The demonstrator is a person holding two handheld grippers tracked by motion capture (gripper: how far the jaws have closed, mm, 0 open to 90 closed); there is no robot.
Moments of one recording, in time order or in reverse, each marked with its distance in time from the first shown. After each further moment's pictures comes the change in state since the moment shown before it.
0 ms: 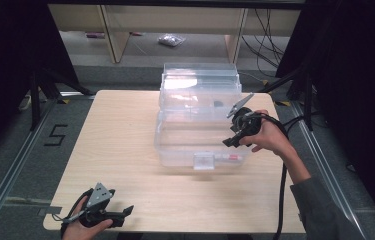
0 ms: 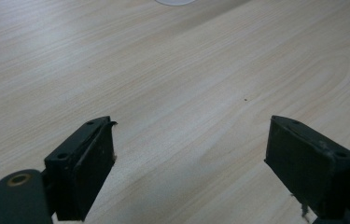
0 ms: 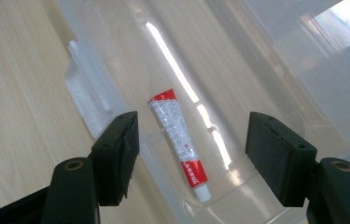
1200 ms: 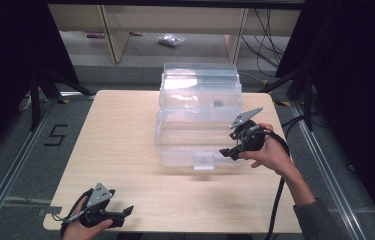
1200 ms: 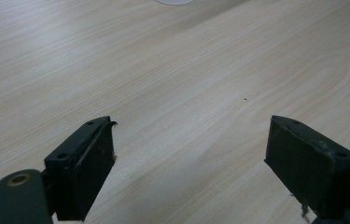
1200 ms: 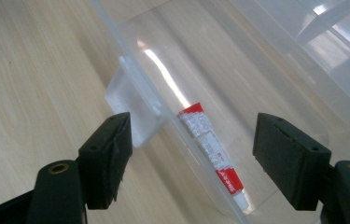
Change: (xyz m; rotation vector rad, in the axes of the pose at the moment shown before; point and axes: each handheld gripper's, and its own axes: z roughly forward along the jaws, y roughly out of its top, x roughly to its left) left arm 0.000 0.000 -0.001 0.010 -0.010 0.005; right arm 0.038 -0.022 -0.008 -0.144 -0.022 0.039
